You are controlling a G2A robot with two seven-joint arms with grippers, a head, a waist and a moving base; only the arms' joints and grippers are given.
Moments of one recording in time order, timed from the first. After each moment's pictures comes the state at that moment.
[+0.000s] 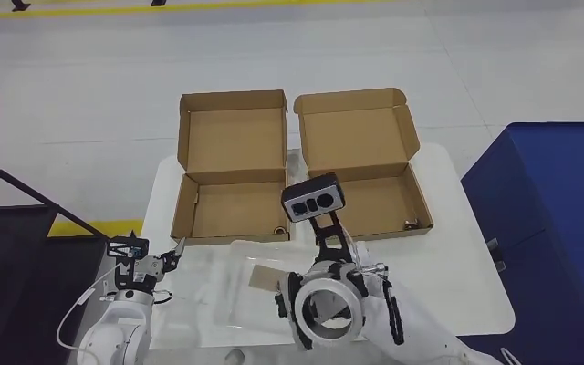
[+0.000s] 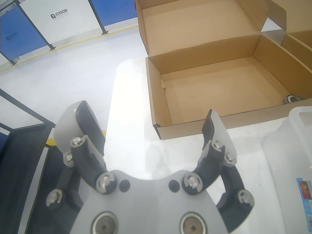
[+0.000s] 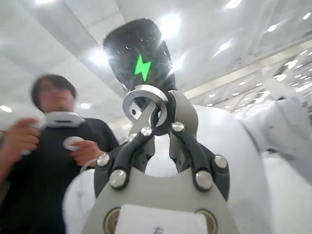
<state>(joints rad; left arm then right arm) 1.73 -1.15 -1.60 -1.80 1.33 0.00 0.00 -0.99 -1.36 0.78 -1.88 1.22 -0.59 1.16</state>
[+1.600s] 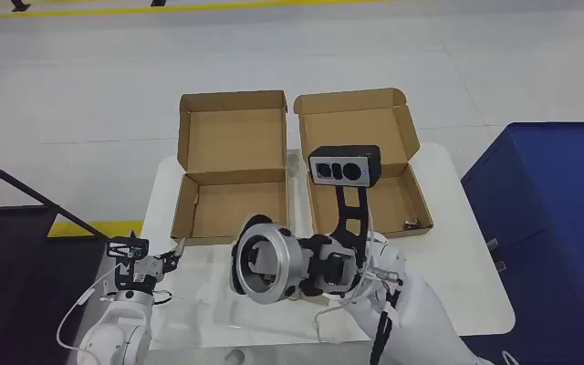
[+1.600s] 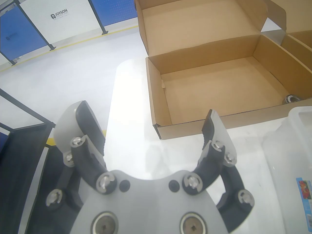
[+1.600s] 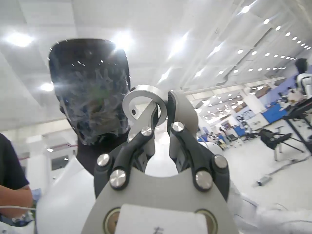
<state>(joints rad) 1.73 -1.15 -1.60 -1.80 1.33 0.00 0.00 -1.03 -1.39 0.91 -2.02 0.64 -0.53 0.67</state>
